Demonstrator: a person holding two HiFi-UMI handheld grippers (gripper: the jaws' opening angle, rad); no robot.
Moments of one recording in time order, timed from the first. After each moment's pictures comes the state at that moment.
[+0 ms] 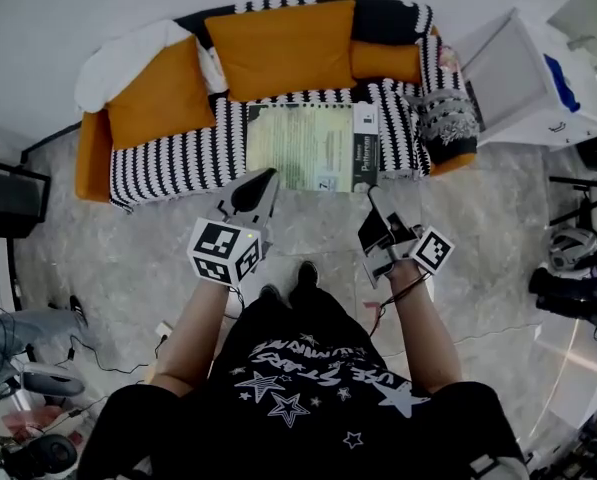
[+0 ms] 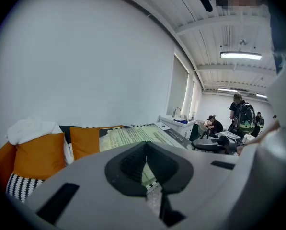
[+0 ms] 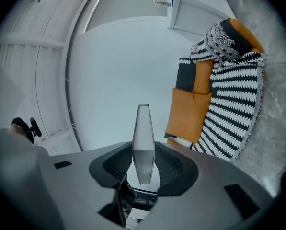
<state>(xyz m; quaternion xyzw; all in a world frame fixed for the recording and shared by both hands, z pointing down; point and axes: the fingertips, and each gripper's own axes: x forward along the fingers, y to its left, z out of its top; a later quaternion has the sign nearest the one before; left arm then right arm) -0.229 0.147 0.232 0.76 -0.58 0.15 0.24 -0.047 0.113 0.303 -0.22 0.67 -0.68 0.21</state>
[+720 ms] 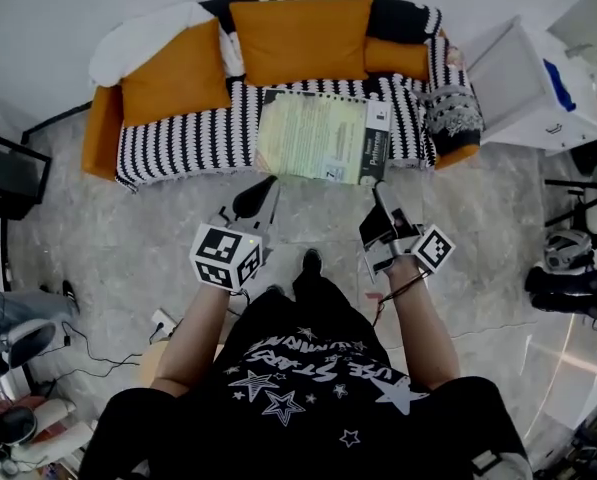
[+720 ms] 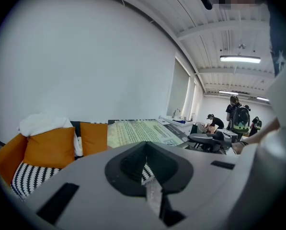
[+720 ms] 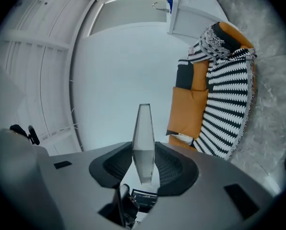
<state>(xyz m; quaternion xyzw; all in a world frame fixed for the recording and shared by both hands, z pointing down) -0.241 0.201 0.230 0.75 -0.59 0.14 0.28 -0.053 0.134 0.295 -0.25 0.65 -0.69 0.21</state>
